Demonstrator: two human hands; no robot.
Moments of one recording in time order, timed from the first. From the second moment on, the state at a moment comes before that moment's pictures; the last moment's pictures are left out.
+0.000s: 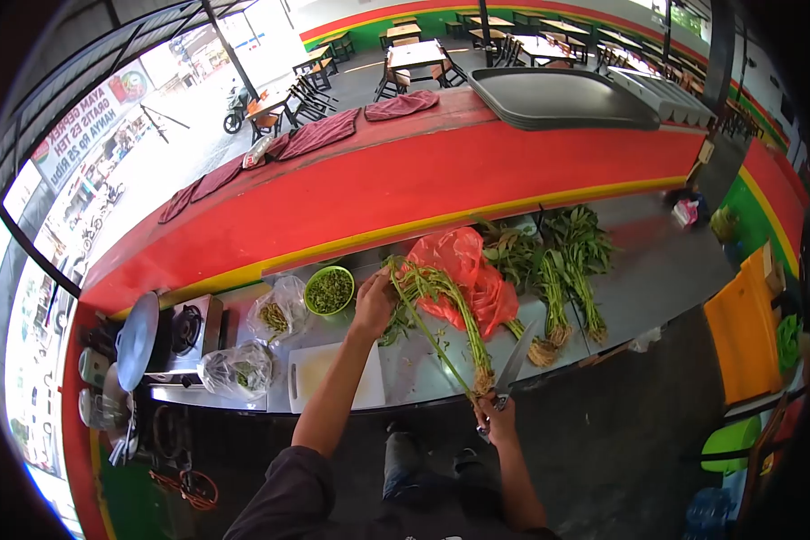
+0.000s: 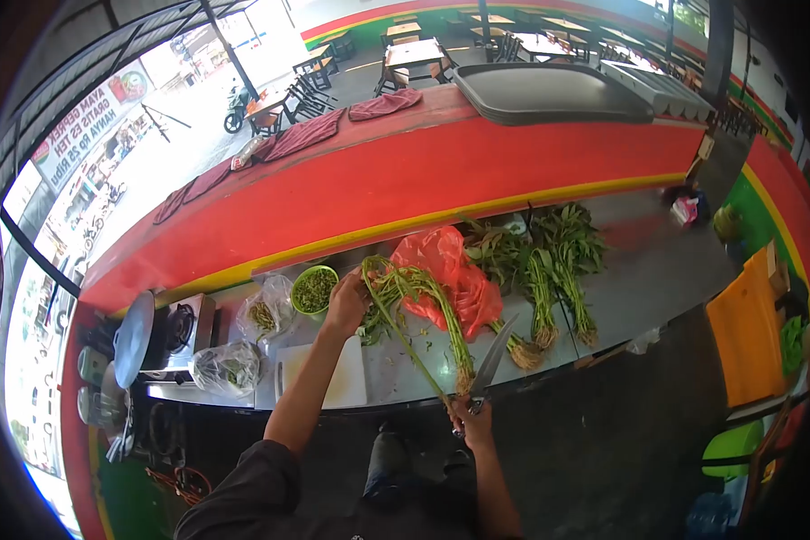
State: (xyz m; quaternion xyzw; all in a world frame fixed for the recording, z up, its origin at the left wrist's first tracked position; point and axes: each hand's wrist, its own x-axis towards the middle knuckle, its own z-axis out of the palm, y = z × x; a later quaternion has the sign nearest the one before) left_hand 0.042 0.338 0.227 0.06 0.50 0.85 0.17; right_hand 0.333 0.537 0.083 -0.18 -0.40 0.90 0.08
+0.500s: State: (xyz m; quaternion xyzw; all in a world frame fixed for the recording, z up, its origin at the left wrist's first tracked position) left_hand 0.059 0.309 0.263 0.19 0.53 0.81 0.18; right_hand 0.356 0.489 0.082 -0.29 -0.46 0.82 0.17
